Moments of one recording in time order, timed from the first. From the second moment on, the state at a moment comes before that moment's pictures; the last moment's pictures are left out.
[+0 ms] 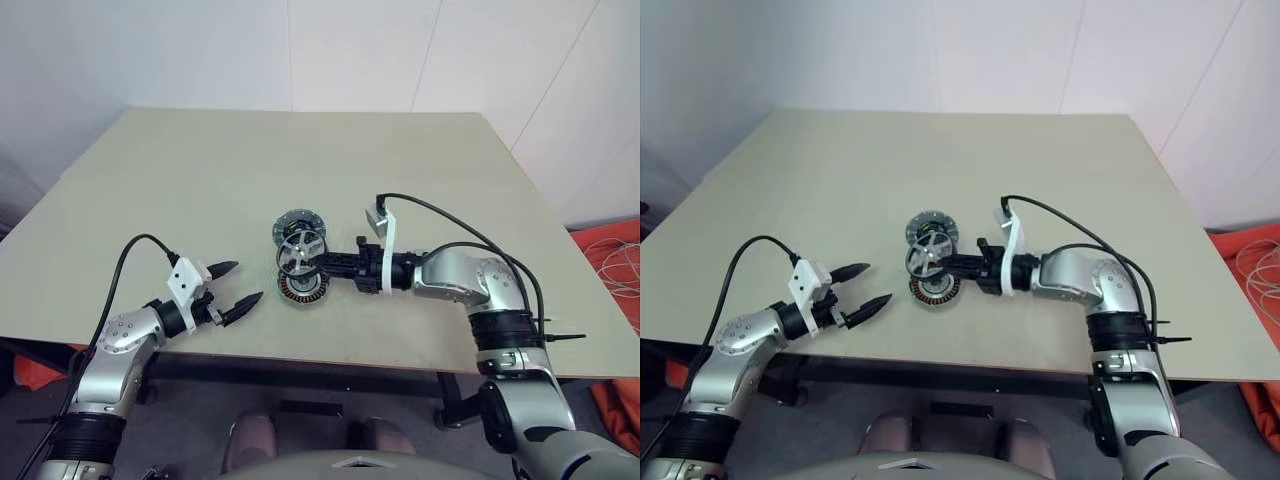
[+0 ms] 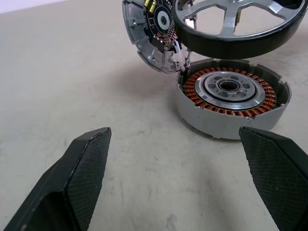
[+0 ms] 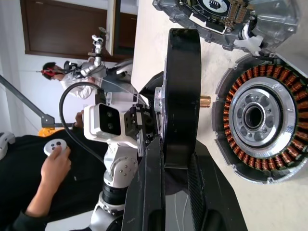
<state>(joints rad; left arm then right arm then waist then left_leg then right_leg) 0.00 0.50 0.05 0.02 -0.33 0.02 -0.89 -0.54 -0.28 -0.07 0.26 1.93 1.32 -0.46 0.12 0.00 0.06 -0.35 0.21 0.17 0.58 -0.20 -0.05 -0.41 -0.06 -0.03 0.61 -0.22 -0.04</state>
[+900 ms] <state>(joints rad) 0.02 0.51 0.08 -0.01 -0.37 0.03 -0.89 -0.45 -0.22 -0.07 0.27 1.94 1.29 -0.54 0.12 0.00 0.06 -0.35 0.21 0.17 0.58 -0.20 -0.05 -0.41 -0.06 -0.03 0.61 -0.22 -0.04</state>
